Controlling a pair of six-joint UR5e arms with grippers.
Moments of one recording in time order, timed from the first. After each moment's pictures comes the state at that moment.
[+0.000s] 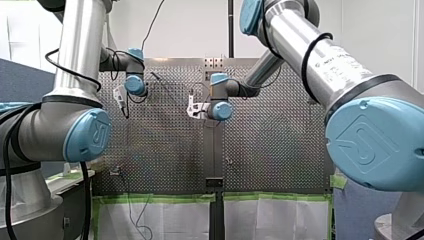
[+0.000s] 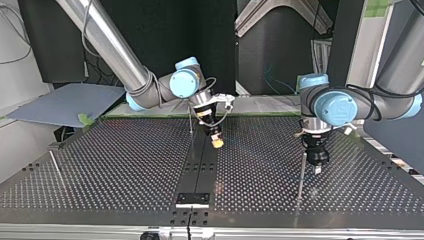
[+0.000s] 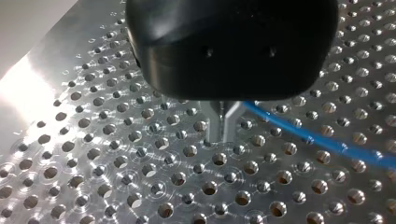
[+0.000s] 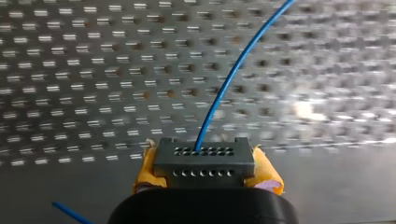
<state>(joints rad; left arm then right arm) 0.01 -1.79 -1.69 -2.74 -1.72 -1.89 2.33 -0.80 1.18 -0.41 1.56 1.62</state>
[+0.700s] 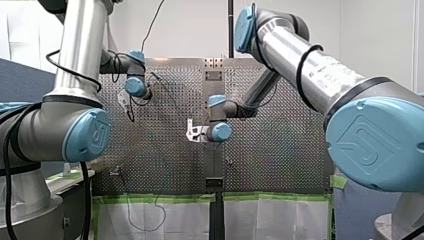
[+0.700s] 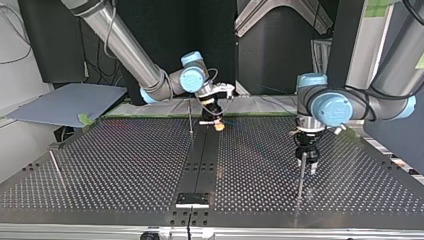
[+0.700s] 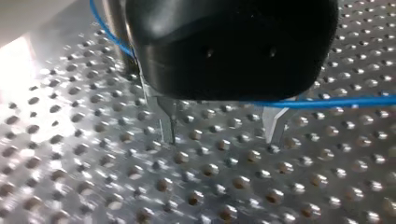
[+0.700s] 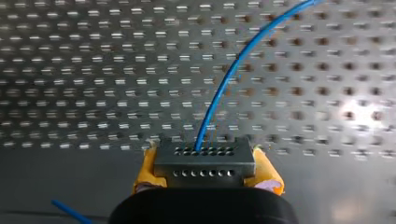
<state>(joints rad) 0.00 -1.82 -1.69 -2.76 -1.63 -1.99 2.34 -0.68 1.21 -0.41 1.57 1.61</state>
